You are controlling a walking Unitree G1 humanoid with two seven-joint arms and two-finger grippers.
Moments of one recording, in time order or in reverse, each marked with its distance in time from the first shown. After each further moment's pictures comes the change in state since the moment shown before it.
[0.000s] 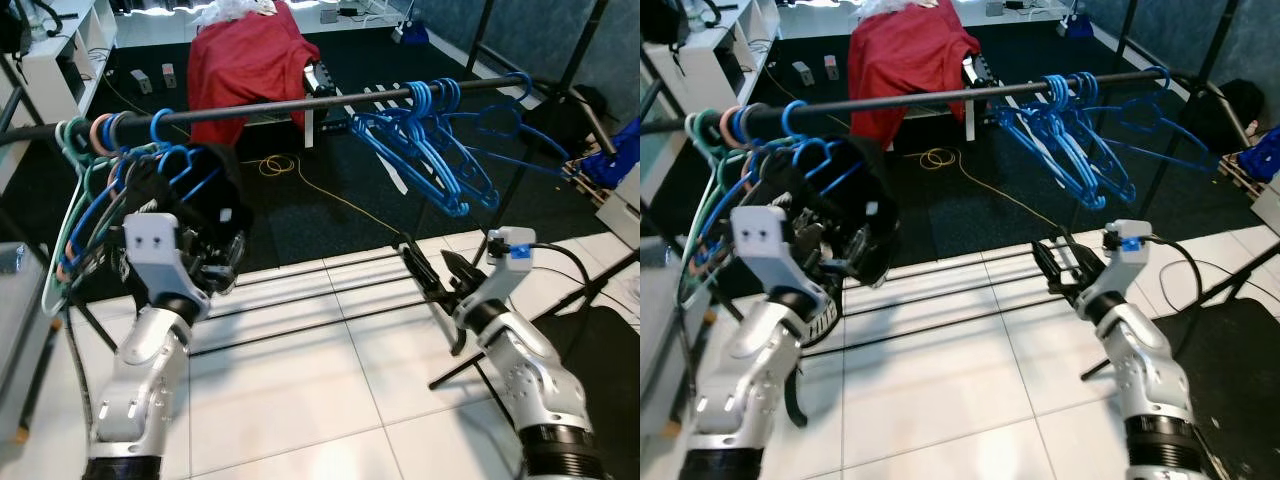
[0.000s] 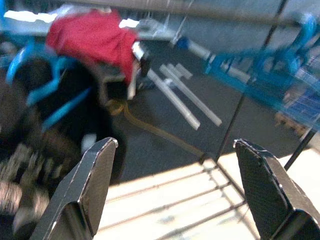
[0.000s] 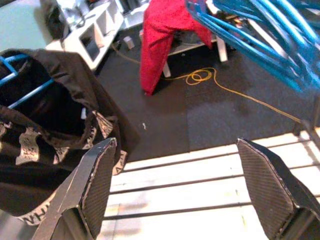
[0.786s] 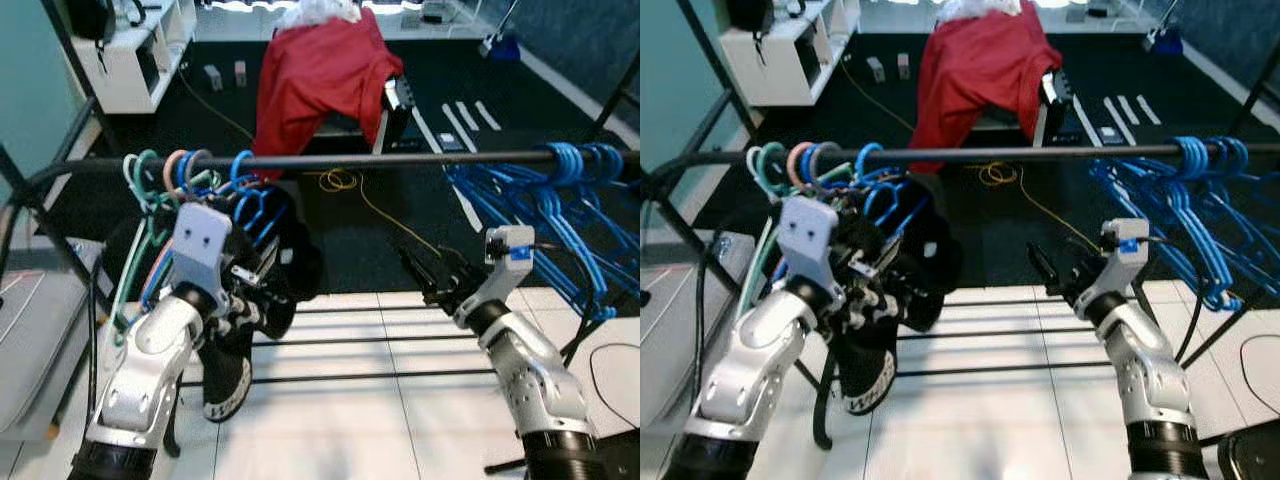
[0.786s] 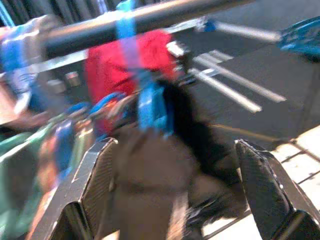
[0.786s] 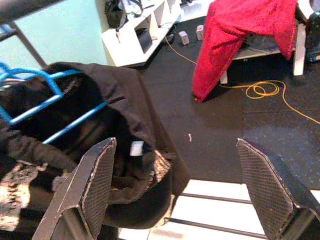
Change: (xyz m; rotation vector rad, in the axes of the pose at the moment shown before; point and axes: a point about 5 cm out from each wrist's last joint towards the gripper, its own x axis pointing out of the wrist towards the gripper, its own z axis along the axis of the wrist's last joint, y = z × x) left arm -0.001 -0.004 -0.011 0.323 0.052 -0.171; right arm 0.007 0.016 0.004 0.001 -0.019 0.067
